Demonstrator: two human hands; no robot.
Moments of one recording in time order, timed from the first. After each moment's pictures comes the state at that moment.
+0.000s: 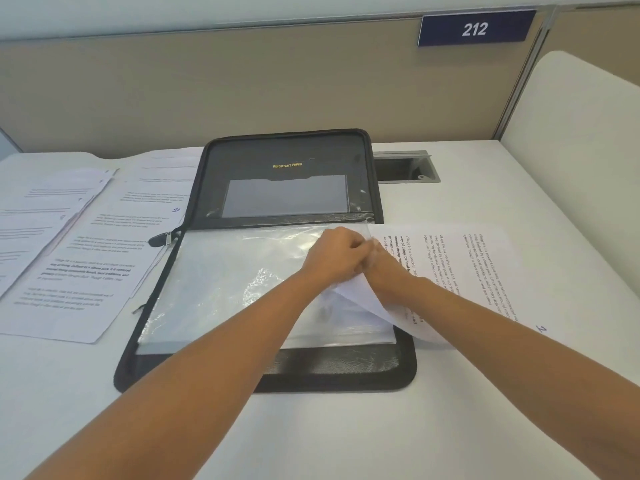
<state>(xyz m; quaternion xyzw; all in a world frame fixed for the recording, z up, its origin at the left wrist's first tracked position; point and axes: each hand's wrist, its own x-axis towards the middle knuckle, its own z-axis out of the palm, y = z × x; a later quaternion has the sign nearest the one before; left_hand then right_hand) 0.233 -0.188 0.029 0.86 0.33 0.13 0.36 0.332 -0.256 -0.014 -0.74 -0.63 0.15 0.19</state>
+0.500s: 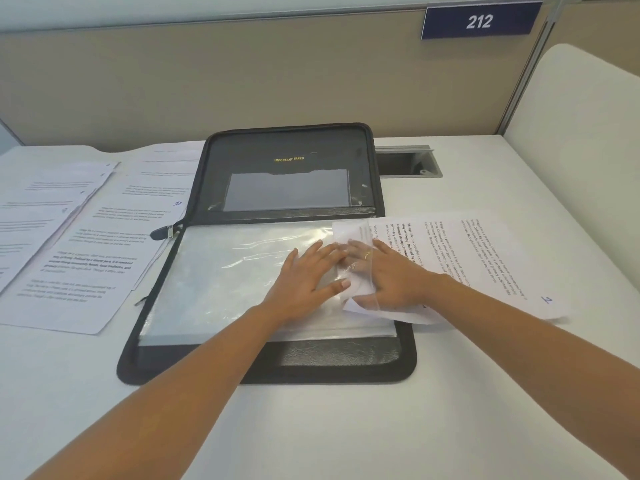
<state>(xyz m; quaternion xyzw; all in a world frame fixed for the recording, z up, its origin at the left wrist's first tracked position) 0.168 -0.178 -0.021 0.94 0.24 0.06 0.22 0.348 -0.273 -0.016 -0.65 -0.75 0.11 0.04</state>
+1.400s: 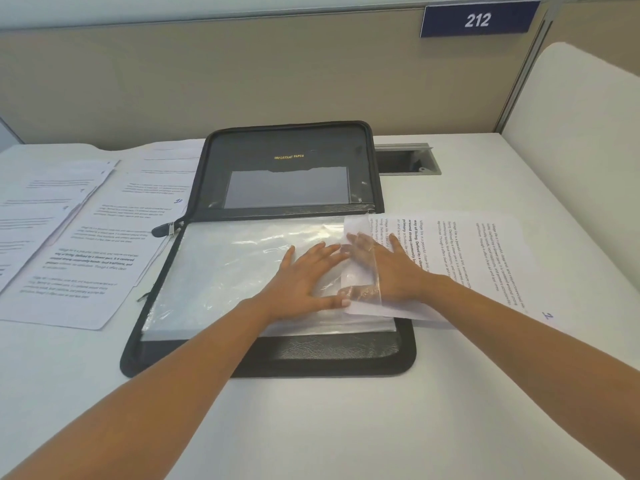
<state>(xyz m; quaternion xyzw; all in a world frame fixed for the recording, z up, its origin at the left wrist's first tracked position) 0.157 -0.175 -0.015 0.96 0.18 0.02 0.22 0.339 -0.273 -0.015 -0.71 -0.69 0.14 0.03</state>
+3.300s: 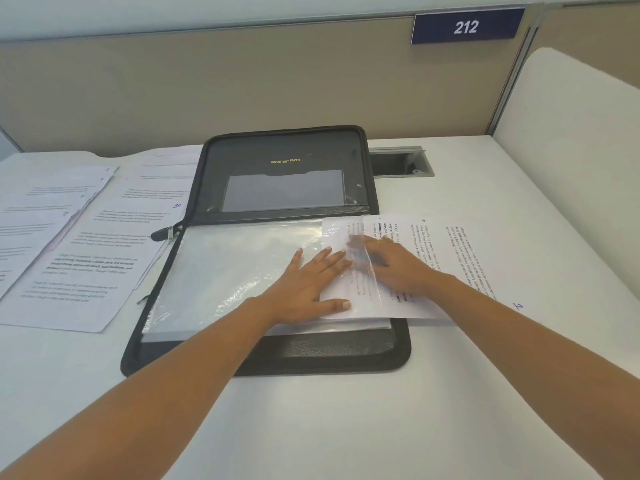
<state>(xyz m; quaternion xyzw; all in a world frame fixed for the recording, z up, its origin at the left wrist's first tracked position) 0.160 -0.180 -0.017 0.98 0.14 -0.05 0.14 0.351 -0.281 -0.012 -0.72 -0.64 0.19 0.22</state>
